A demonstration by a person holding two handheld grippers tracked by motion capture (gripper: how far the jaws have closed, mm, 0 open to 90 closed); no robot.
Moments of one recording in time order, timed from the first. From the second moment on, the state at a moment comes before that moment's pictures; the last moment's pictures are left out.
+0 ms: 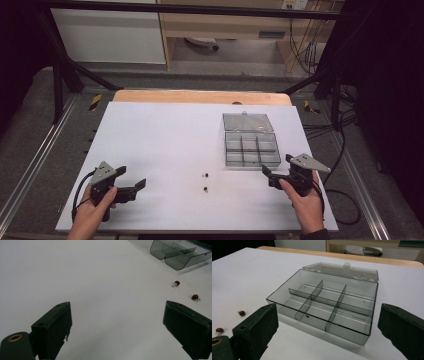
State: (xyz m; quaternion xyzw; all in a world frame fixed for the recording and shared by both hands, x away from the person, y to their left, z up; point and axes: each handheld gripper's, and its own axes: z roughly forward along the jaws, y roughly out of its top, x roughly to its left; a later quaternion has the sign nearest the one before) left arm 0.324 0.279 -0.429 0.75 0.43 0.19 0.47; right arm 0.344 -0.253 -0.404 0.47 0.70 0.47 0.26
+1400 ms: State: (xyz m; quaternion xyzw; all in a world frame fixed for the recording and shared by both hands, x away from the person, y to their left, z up) left arm 0.326 0.274 -0.434 0.76 0.43 0.18 0.45; right arm 0.366 -0.082 -0.424 0.30 0.84 0.43 0.13
